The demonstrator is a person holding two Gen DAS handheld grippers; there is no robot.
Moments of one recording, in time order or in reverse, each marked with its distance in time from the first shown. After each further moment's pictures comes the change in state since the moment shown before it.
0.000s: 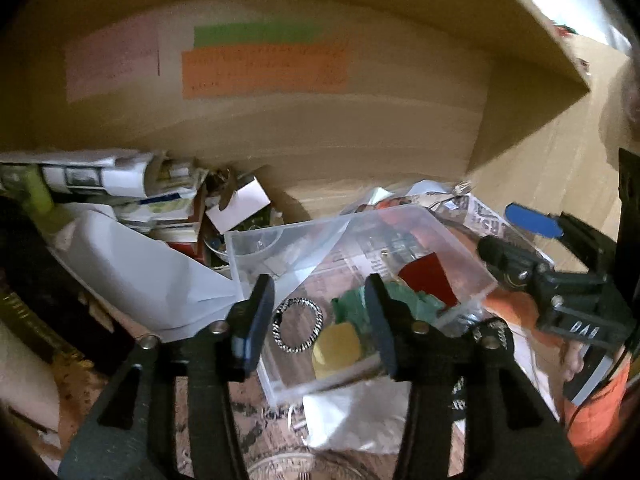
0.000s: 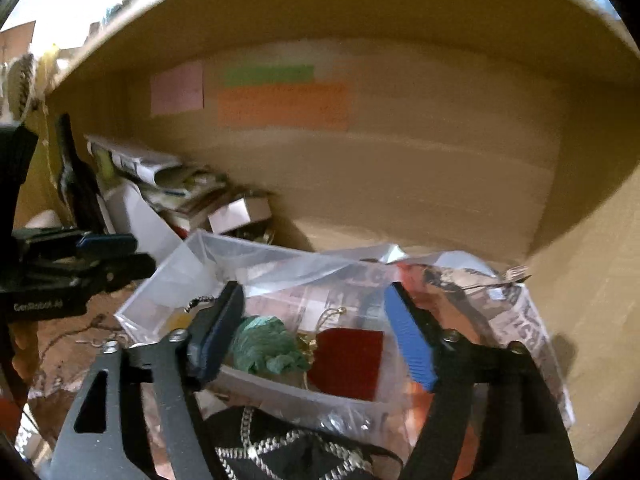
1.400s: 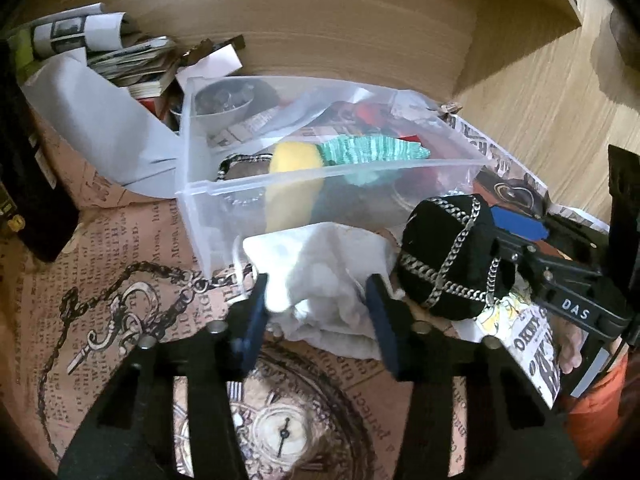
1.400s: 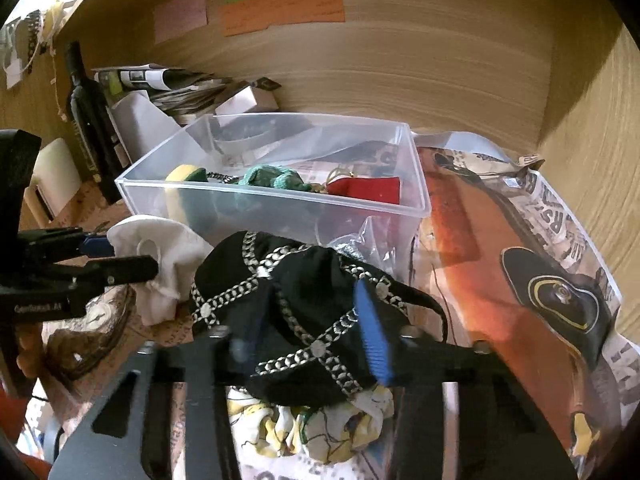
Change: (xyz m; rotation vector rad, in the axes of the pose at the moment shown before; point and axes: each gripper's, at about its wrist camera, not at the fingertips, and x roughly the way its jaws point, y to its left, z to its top) left arm 0.033 -0.018 -0.101 -0.069 0.187 -0.070; right arm 0.005 -0.002 -0.099 0.053 0.212 0.054
